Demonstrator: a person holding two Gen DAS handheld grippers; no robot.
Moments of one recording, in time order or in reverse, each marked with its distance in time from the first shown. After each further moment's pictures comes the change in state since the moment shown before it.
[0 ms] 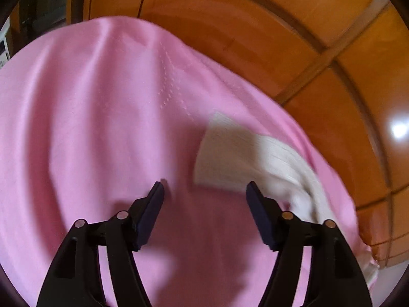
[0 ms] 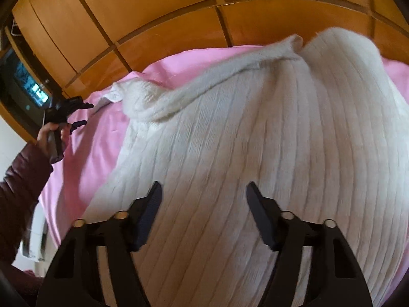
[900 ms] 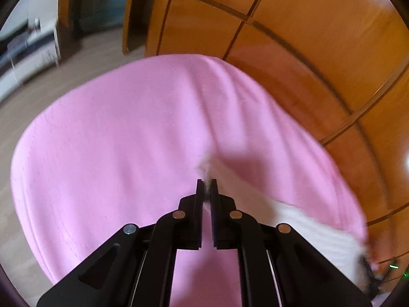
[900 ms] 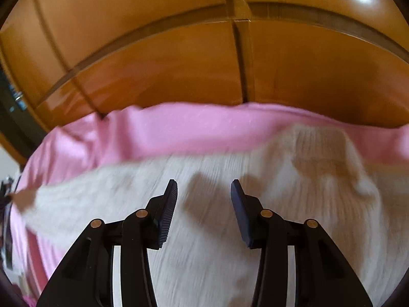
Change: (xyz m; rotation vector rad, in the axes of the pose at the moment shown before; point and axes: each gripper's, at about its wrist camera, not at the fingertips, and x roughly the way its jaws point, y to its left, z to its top) left arm -0.143 0.123 -0.036 -0.093 -0.154 0.197; right arm 0.117 0.015 0.150 -0.050 -0.067 -0.062
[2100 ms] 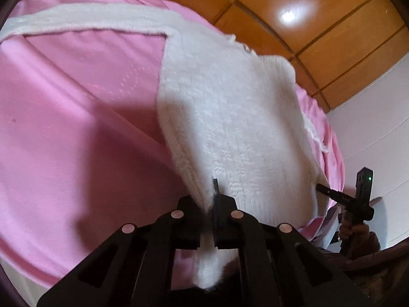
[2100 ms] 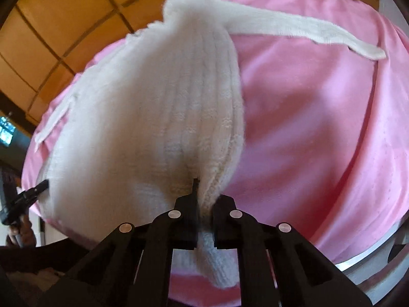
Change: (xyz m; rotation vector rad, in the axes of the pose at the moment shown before) left arm -0.116 -0.112 -0.330 0.580 0.404 -0.736; right arm -0.287 -0.124 -0.313 0.314 0.114 -0.138
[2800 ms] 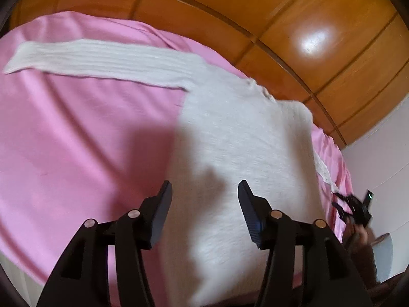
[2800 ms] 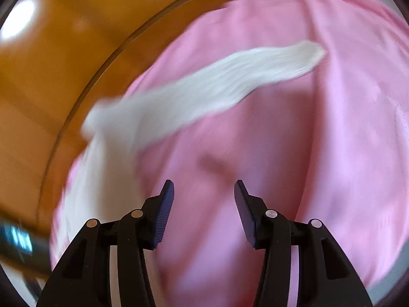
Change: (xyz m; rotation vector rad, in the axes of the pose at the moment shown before) left arm -0.007 0.000 0.060 -0.065 -0.124 0.102; right arm -0.002 -0.171 0.108 0.558 -0.271 -0.012
